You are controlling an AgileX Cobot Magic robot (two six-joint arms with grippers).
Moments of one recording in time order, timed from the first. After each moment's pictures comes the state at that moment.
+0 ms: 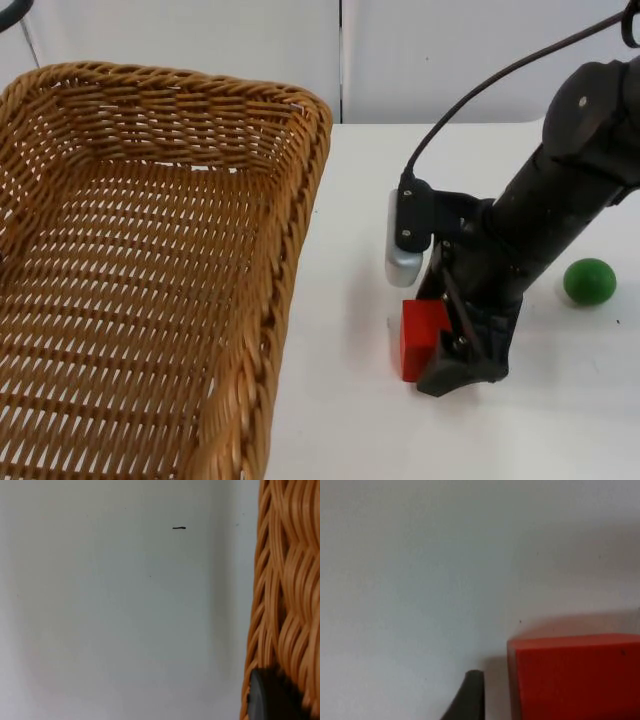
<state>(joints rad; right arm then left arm) 0.51 2.14 -1.22 0.58 0.55 -1.45 0.00 1.24 -0.83 -0.44 1.10 0.24</state>
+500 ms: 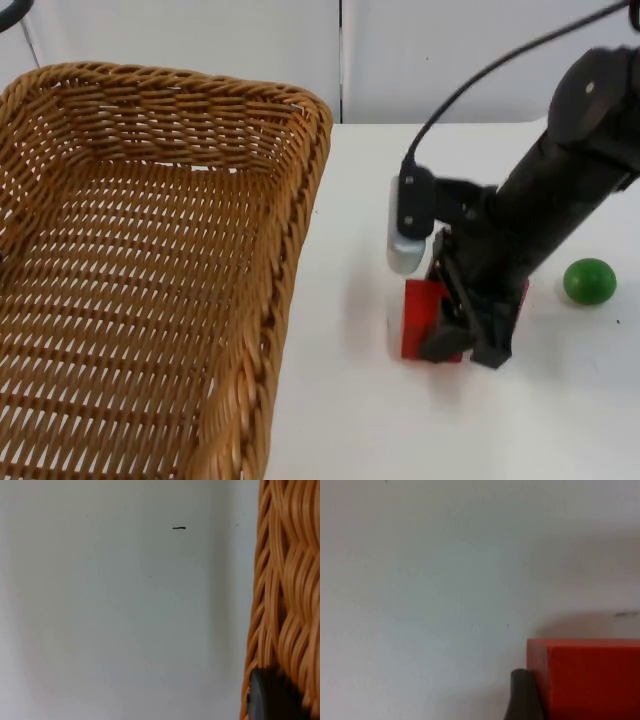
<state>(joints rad) 0.51 2.10 -1.22 0.58 0.55 -1.45 0.00 1.24 -0.83 -0.44 1.10 0.24</state>
